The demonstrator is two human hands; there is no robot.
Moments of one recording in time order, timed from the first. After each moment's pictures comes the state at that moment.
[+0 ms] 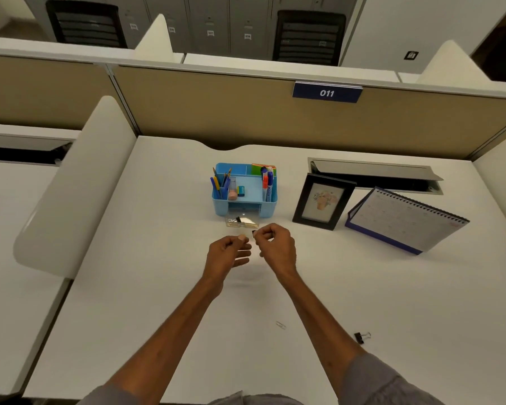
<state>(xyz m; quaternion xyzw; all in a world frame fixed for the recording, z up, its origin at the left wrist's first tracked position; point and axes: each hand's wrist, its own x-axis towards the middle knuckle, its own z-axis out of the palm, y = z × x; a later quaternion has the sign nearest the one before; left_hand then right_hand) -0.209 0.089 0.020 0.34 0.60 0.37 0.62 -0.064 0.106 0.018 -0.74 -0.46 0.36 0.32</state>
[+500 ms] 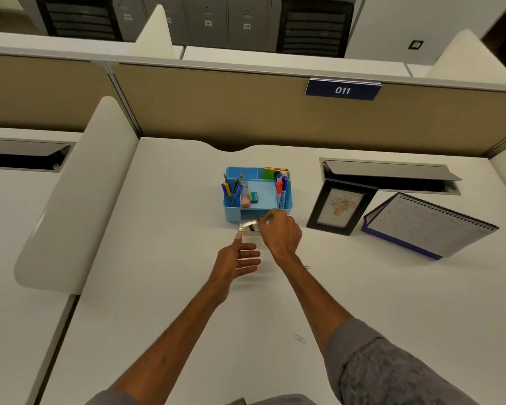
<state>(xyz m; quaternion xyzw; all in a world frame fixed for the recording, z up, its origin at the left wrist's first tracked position) -0.236 0.132 0.003 0.24 0.60 0.28 0.71 -0.099 0.186 0.013 -0.81 -0.52 0.20 0.18</state>
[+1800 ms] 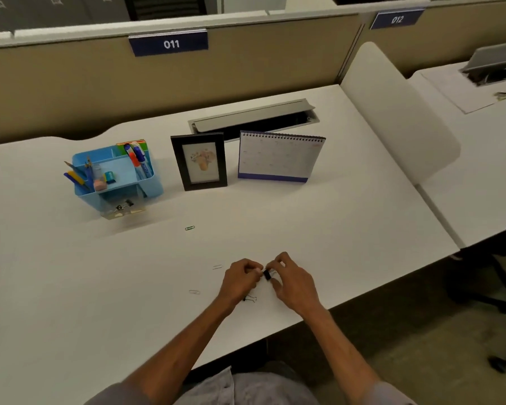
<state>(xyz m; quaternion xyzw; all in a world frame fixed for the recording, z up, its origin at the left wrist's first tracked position) 0.009 -0.056 -0.022 0.55 0.53 0.07 0.64 0.167 -0.147 -0.032 -0.78 -0.58 0.22 0.07</state>
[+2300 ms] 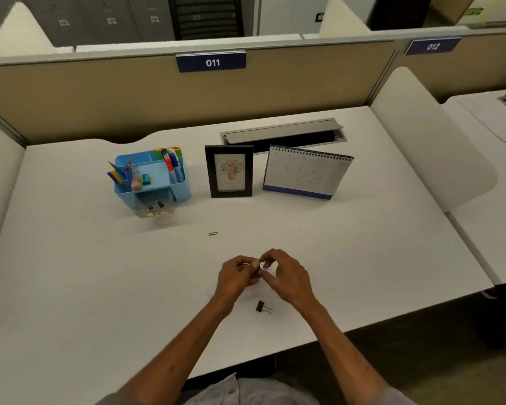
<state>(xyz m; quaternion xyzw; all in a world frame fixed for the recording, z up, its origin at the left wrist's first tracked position) -0.021 -0.035 -0.011 0.44 0.54 0.22 0.69 0.139 -0.091 -0.009 -0.76 -0.56 0.27 0.21</state>
